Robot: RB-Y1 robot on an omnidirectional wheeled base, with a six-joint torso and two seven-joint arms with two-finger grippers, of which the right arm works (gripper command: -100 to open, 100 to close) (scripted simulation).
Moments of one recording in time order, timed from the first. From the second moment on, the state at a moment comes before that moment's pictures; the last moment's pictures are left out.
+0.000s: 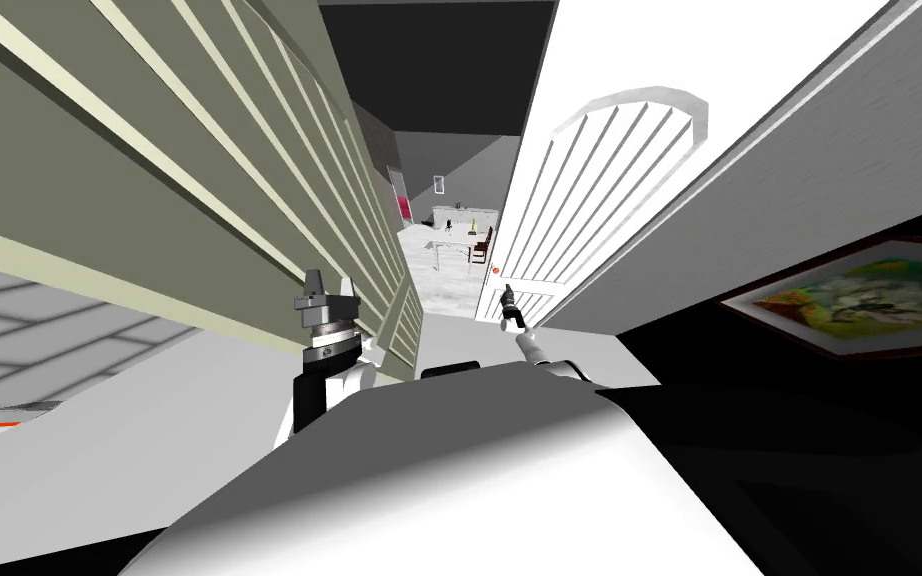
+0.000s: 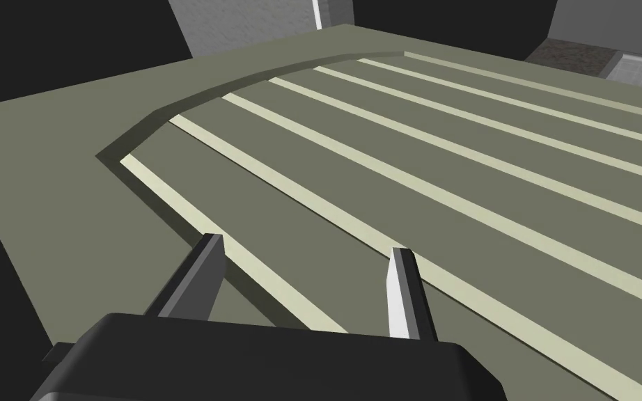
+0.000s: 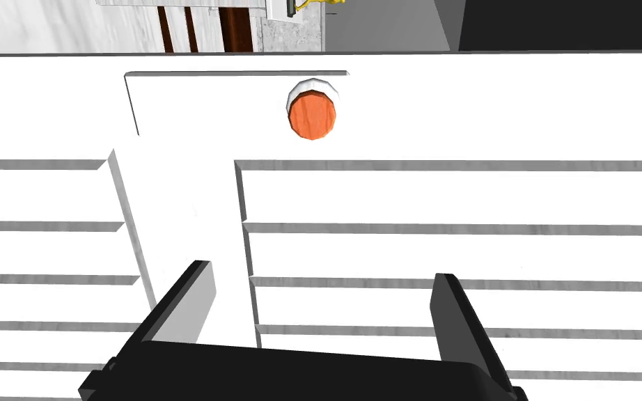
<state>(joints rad) -0.21 -0.30 -0.06 -0.94 -0.48 -0.46 0.14</state>
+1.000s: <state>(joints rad) -0.32 -0.34 -0.06 -0.74 -0.55 -0.48 0.16</state>
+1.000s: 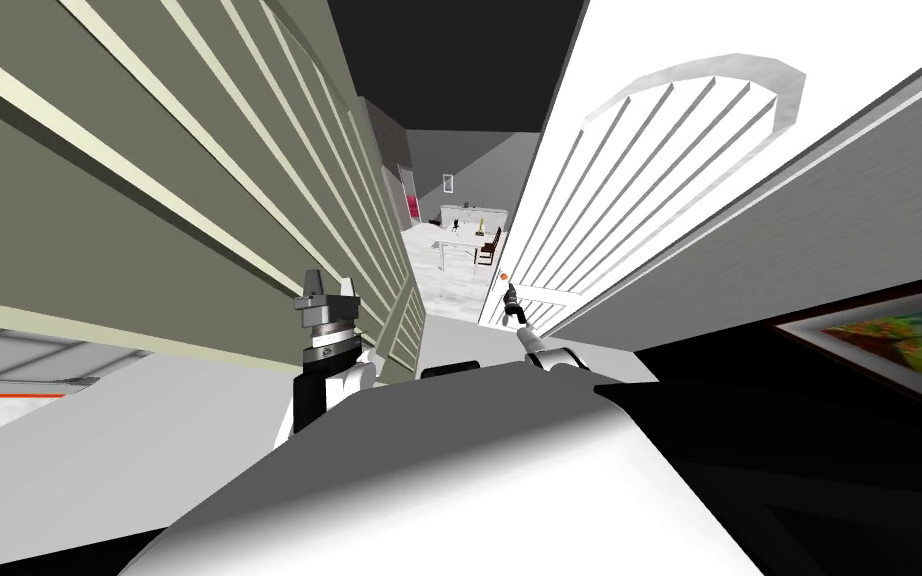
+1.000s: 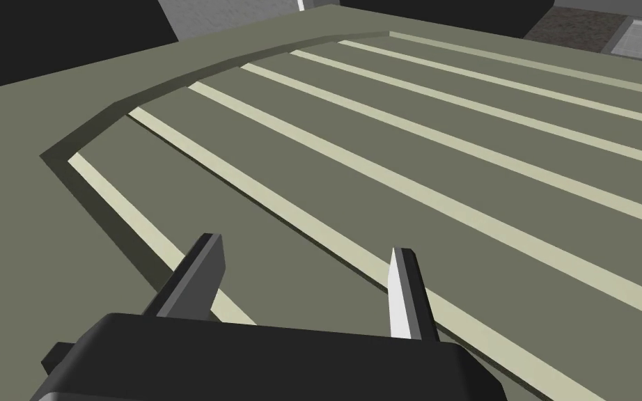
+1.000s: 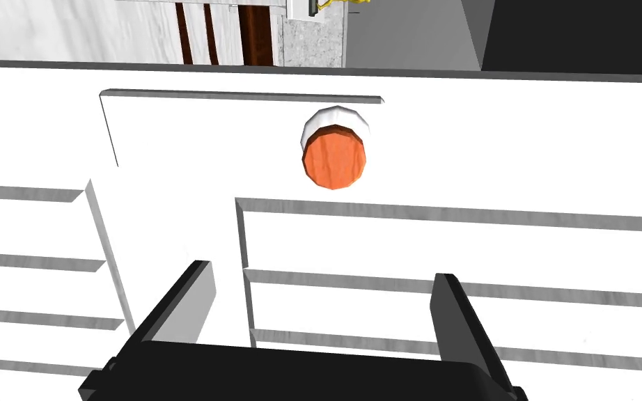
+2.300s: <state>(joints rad) -0.38 -0.24 -0.09 -0.71 -0.54 -0.48 0.26</state>
